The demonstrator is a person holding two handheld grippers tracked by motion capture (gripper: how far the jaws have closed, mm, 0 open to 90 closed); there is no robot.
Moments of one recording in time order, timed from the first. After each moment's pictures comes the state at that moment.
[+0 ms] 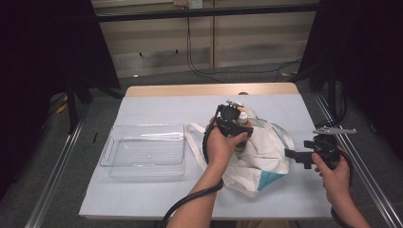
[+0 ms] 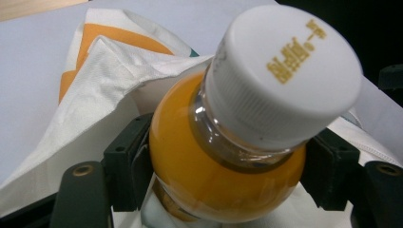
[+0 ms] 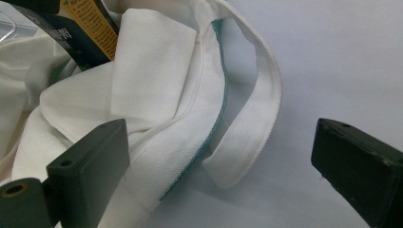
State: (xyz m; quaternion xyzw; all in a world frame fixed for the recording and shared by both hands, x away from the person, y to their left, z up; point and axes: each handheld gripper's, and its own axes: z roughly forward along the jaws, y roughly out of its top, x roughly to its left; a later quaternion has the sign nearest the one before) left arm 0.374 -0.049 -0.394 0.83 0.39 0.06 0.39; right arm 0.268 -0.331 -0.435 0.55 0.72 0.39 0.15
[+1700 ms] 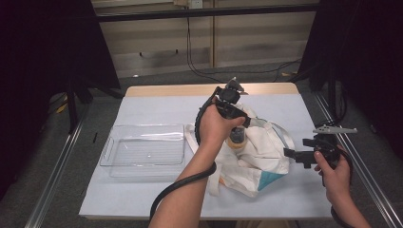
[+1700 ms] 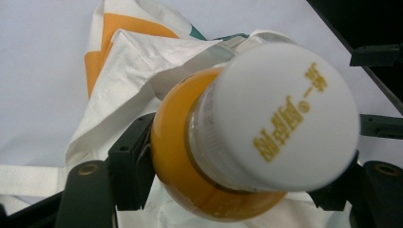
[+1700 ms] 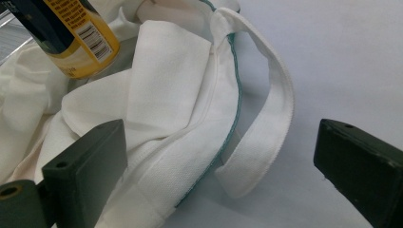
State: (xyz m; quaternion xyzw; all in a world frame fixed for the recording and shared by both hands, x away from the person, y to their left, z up) left arm 0.385 -0.040 -0.324 0.87 0.40 0.00 0.28; right arm 0.268 -0.328 -0.430 0.54 0.72 0.41 0.15
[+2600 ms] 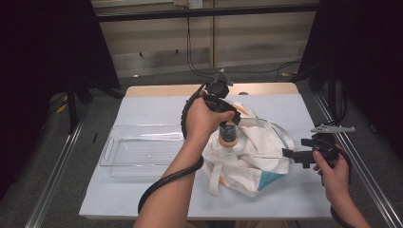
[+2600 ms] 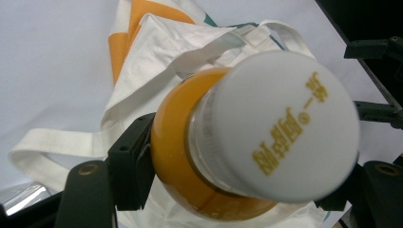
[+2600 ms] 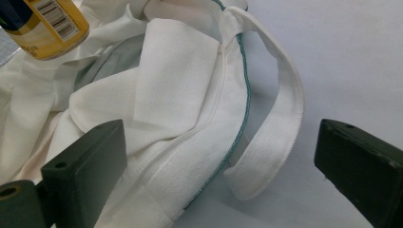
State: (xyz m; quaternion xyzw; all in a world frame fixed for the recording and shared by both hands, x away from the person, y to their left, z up) left arm 0.388 -0.011 -0.300 0.87 0.42 -0.02 0.26; right arm 0.269 -0.325 -0.428 0.53 0.73 0.41 0.14
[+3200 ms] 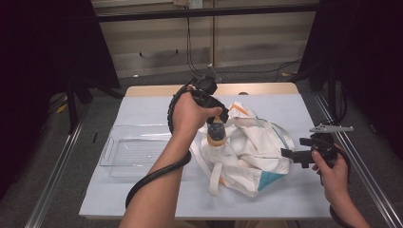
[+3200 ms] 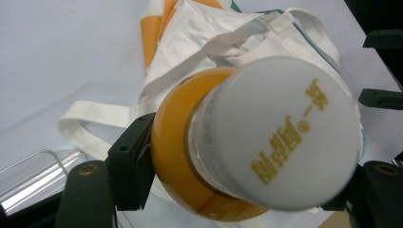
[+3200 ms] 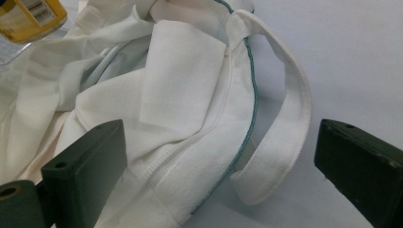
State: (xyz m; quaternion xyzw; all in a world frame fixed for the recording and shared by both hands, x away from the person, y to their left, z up) left arm 0.393 0.017 -0.286 0.87 0.43 -0.01 0.23; right arm 0.270 -0.321 -0.426 0.52 0.73 0.41 0.14
